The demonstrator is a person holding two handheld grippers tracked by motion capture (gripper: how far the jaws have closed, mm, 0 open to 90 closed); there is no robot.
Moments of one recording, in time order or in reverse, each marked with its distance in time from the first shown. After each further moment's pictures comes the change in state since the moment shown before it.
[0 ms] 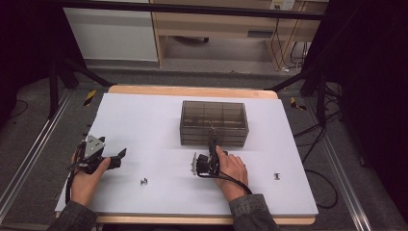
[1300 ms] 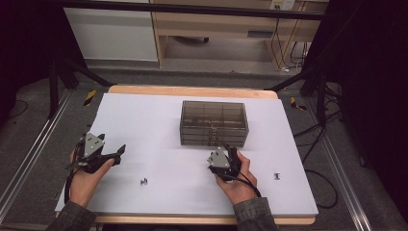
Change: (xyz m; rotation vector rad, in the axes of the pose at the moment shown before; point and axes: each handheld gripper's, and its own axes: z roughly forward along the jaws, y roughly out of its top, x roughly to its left) left arm -0.005 0.011 -0.010 -0.013 0.053 0.025; right arm -0.027 -0.036 -0.036 -0.077 0.218 0.610
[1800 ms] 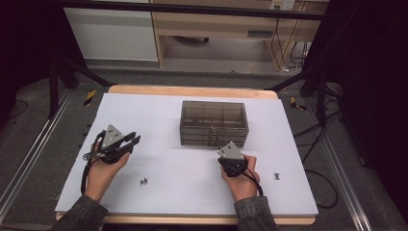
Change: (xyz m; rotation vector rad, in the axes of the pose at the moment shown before) left arm -0.027 0.036 0.019 -0.034 -0.155 0.004; right arm -0.020 -0.012 0.007 -0.013 0.079 0.275
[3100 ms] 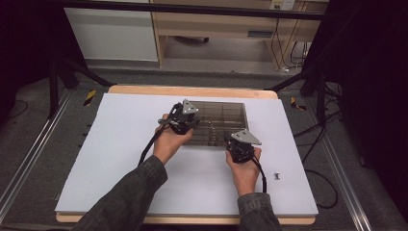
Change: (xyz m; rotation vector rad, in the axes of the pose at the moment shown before) left arm -0.115 0.126 0.132 0.151 -0.235 0.117; right arm -0.041 0.001 0.024 -0.083 0.084 0.348
